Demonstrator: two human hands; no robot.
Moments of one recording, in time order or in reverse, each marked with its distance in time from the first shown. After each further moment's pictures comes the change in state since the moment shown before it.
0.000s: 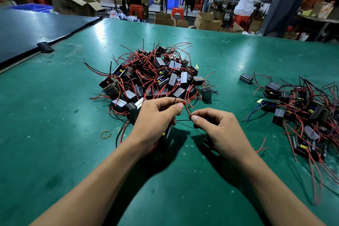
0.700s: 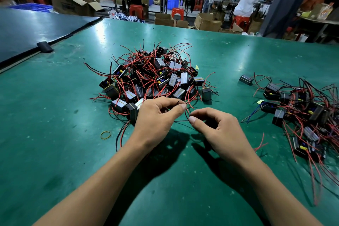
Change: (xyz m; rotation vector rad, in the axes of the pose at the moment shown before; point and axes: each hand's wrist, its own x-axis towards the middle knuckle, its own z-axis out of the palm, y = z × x) left_hand -0.002 0.004 0.003 0.207 0.068 0.169; right_hand -0.001 0.001 0.000 -0.154 0.029 -0.075
